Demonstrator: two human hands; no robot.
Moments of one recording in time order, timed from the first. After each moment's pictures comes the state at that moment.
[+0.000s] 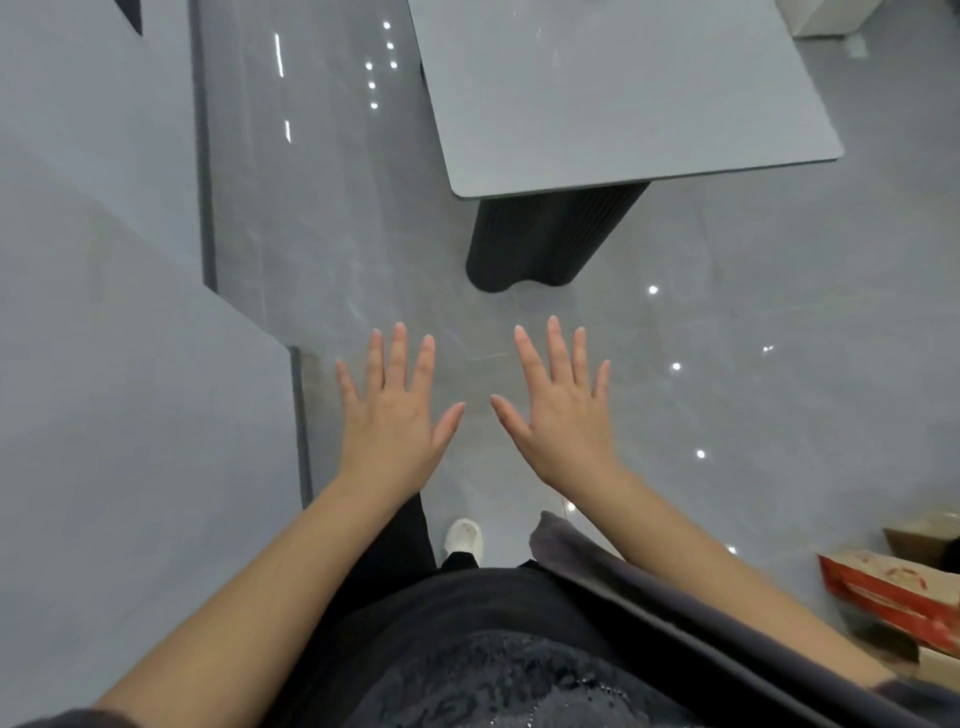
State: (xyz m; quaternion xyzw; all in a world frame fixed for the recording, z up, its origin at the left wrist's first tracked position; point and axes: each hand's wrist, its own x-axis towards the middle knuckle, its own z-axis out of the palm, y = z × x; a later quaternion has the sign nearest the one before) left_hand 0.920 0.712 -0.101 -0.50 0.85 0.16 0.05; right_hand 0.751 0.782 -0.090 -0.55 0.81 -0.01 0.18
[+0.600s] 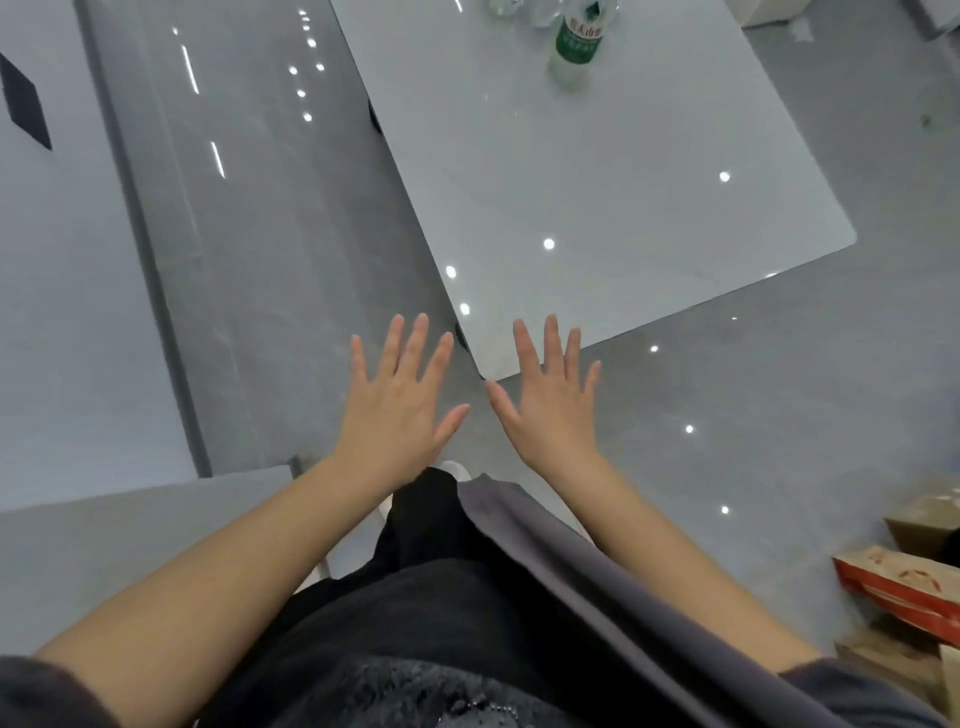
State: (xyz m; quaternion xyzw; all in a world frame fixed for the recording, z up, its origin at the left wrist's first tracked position) left_hand 0.853 0.400 -0.094 -0.34 0.93 0.13 0.07; right_hand 0.704 0.497 -0.101 -0.43 0.88 -0.03 0.20
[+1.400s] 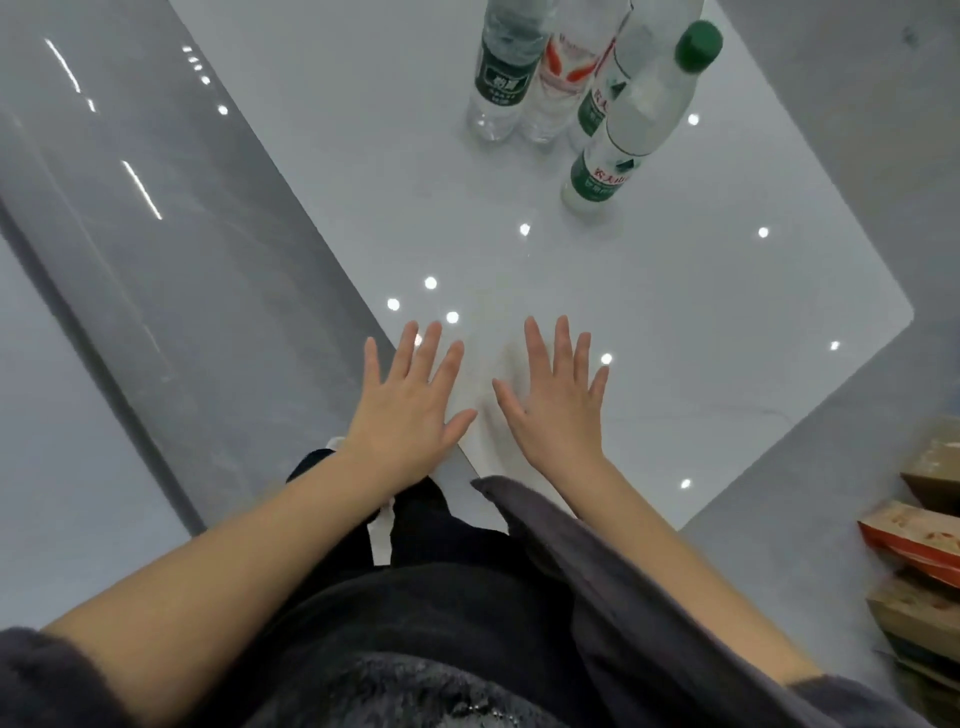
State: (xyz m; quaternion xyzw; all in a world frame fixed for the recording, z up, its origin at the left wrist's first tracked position) left_hand 0.712 0.090 -0.119 -0.20 0.96 0.16 0.13; right_hand 0.590 0.217 -0.112 -0.30 0.92 -0.02 0.25
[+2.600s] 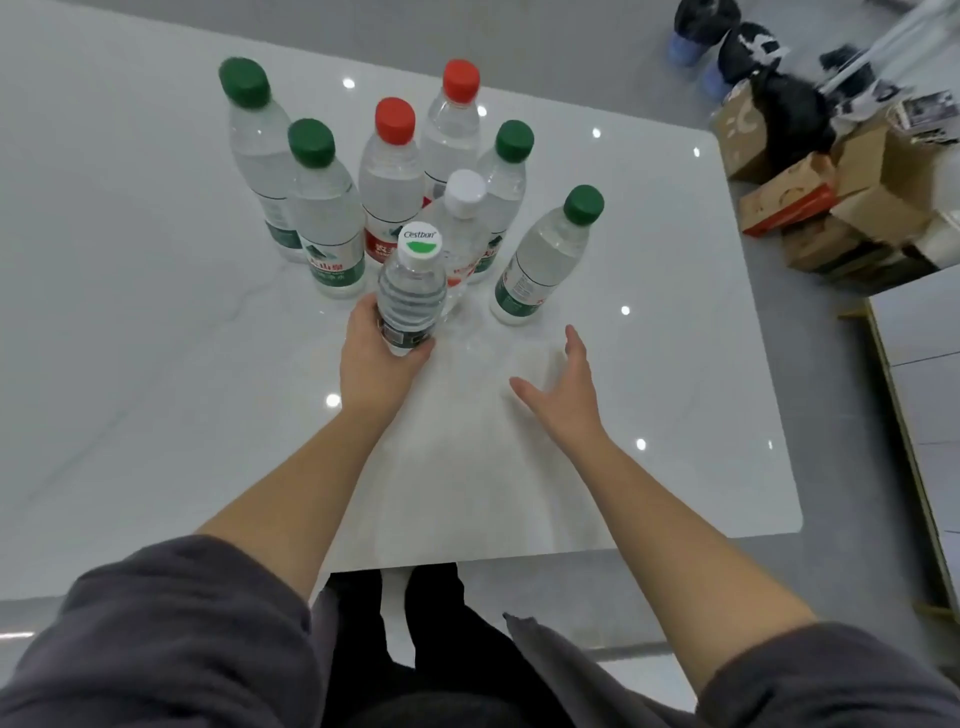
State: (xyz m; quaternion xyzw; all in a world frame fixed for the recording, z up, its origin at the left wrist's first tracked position) left_hand 0.420 -0.168 -0.139 -0.07 0.84 0.54 0.08; right_hand 0.494 0.034 -0.135 0.31 0.84 -0.45 0.07
